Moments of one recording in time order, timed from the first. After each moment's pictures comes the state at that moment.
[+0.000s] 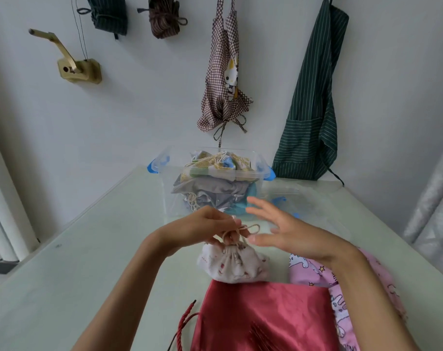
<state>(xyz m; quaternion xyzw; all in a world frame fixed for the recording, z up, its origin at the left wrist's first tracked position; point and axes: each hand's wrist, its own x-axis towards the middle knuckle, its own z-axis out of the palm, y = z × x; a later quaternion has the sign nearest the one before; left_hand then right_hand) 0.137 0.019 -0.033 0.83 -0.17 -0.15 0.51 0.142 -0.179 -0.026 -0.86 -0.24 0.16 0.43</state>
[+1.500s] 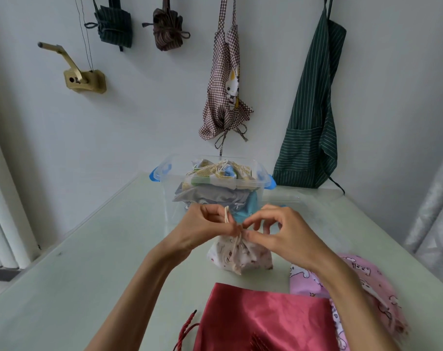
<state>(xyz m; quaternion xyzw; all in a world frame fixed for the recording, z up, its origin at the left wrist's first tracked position) 0.142 0.018 -0.040 0.74 -0.14 -0.01 0.66 0.137 -0.167 -0.023 -0.88 -0.24 -0.07 0.40</state>
